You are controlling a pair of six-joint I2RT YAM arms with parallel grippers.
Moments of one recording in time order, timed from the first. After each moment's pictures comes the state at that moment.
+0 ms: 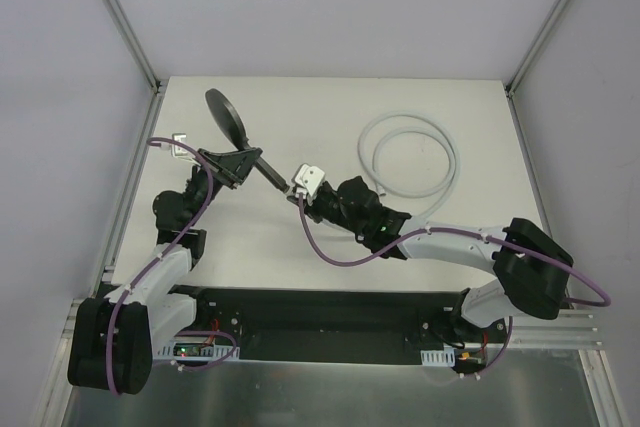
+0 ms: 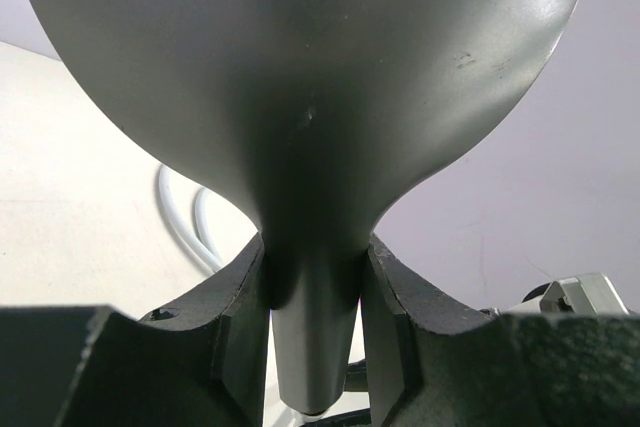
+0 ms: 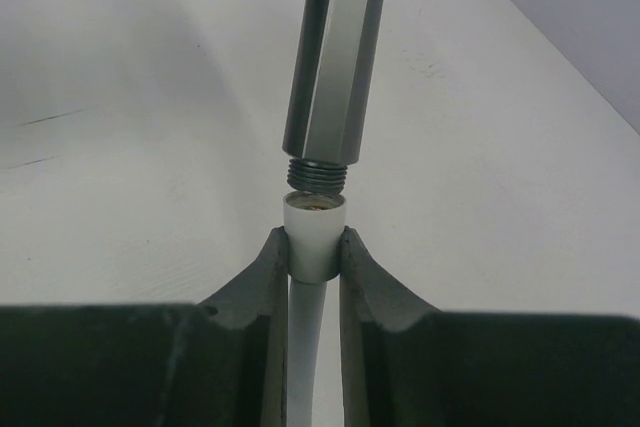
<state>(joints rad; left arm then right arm) -0.11 0.97 0.30 1.04 0.48 -1.05 1.07 1.47 0.83 0.47 0.02 -0.22</state>
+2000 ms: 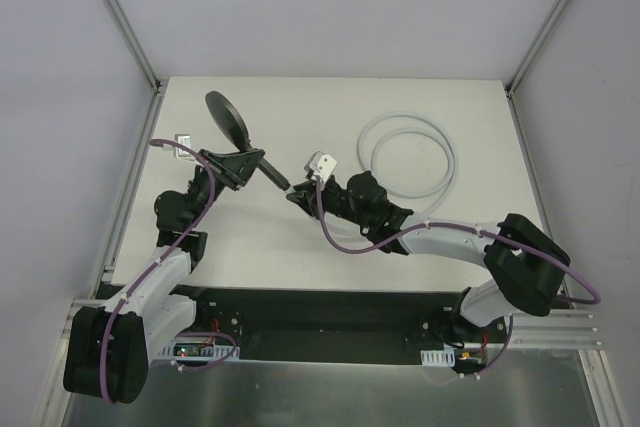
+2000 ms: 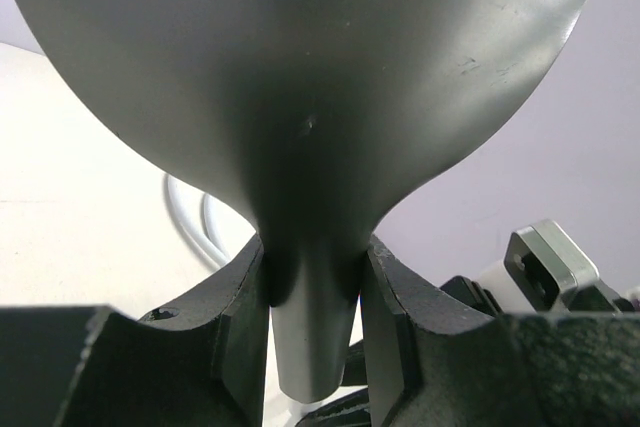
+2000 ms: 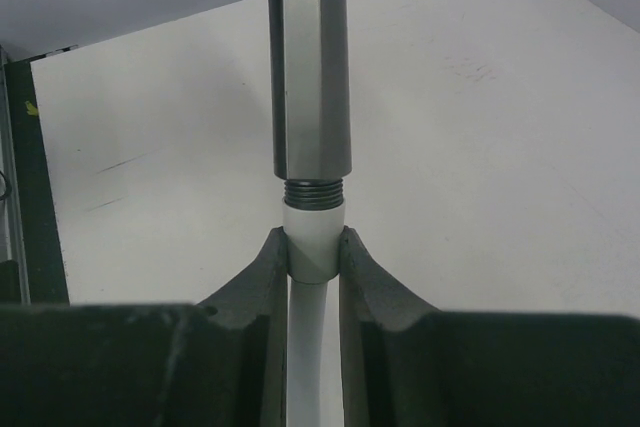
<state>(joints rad) -0.16 0.92 0.30 0.95 0.46 -0.98 1.00 1.50 0.79 0.61 -0.09 -0.02</state>
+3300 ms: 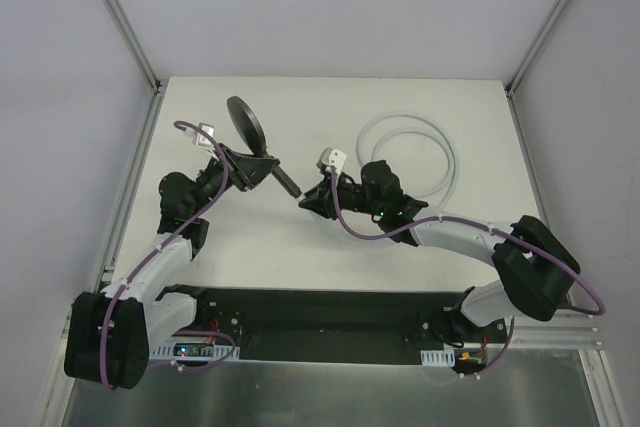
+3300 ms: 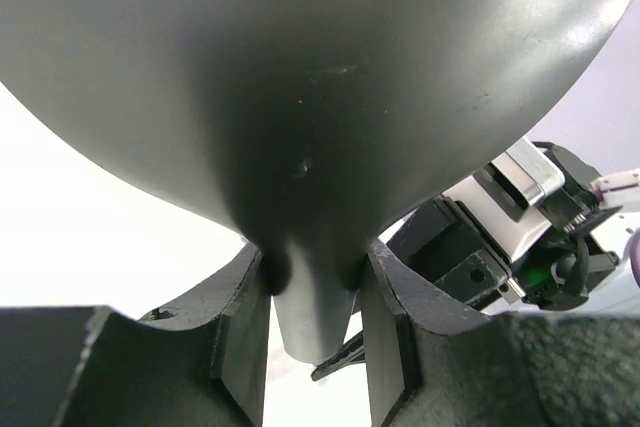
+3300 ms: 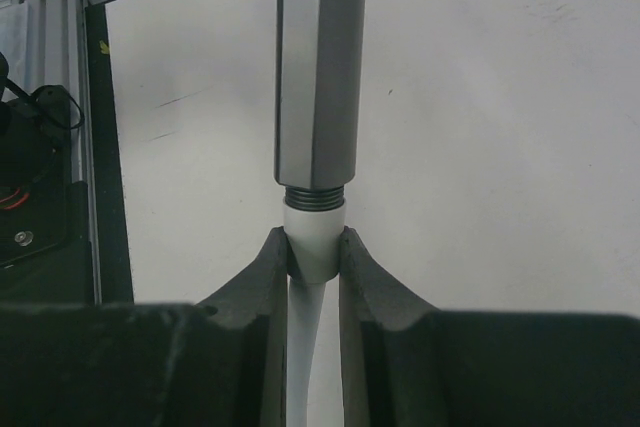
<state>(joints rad) -0.16 1.00 0.40 0.80 0.70 -0.89 0.86 1.46 0.77 0.47 -0.40 0.02</state>
